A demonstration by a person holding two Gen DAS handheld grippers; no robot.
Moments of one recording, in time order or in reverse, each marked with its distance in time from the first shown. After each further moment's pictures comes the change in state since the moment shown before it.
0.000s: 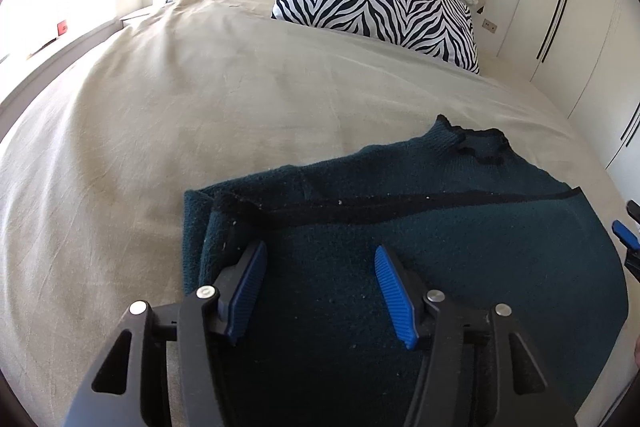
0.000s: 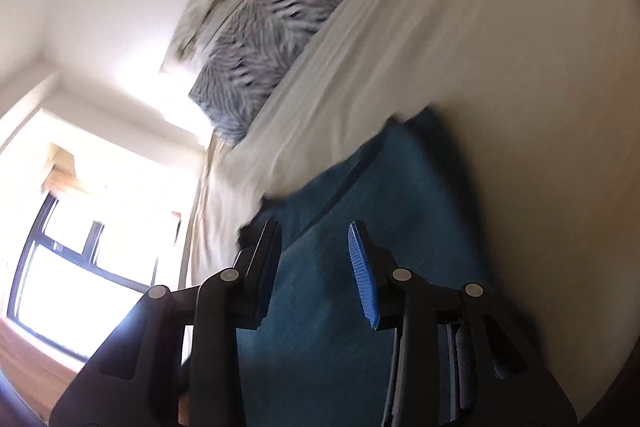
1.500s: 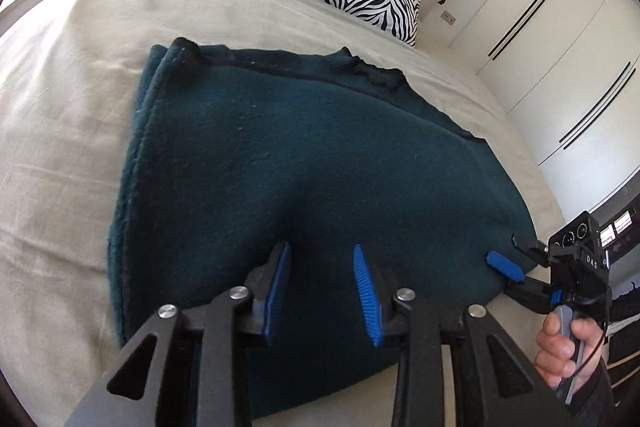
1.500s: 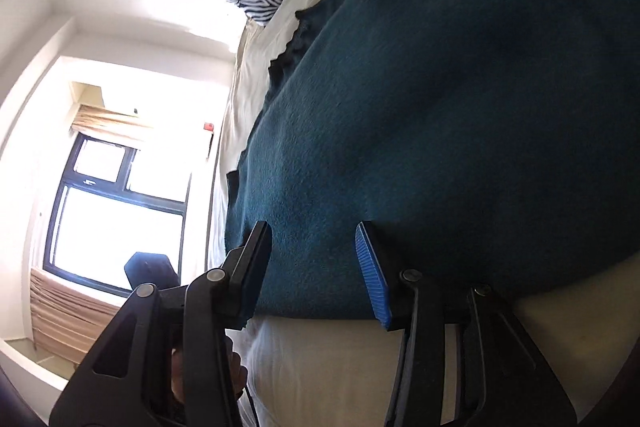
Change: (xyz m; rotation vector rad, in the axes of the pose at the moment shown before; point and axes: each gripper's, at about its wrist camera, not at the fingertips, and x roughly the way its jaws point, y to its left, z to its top) left arm -0.076 -0.016 -0.083 -0.107 0.130 -0.284; right arm -0.001 -0.031 -0.099 0.150 0.158 0.093
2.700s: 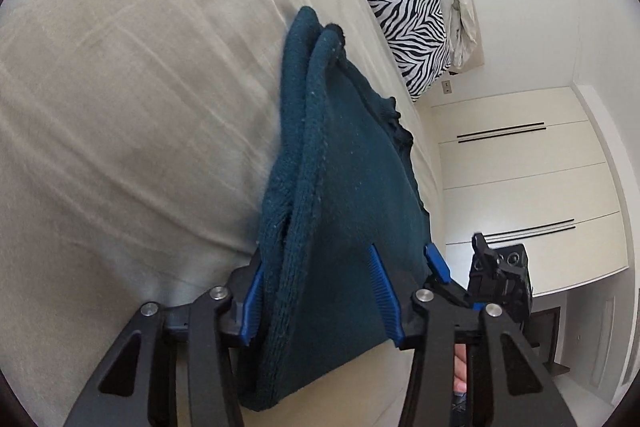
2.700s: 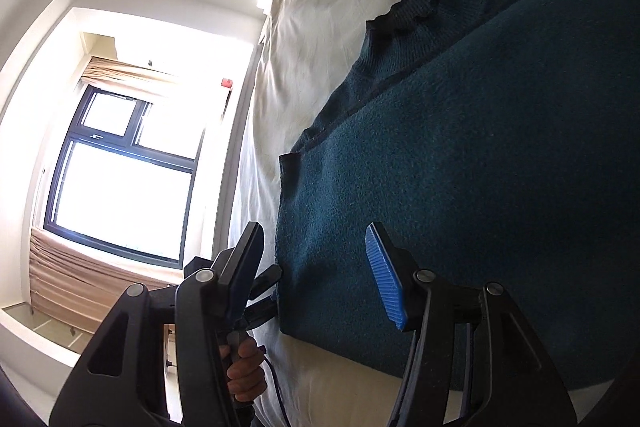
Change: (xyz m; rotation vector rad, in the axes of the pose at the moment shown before) left arm -0.015 0.109 -0.001 -0.519 0.071 -0.365; right arm 0.122 0.126 0.021 -0.143 0.217 0.011
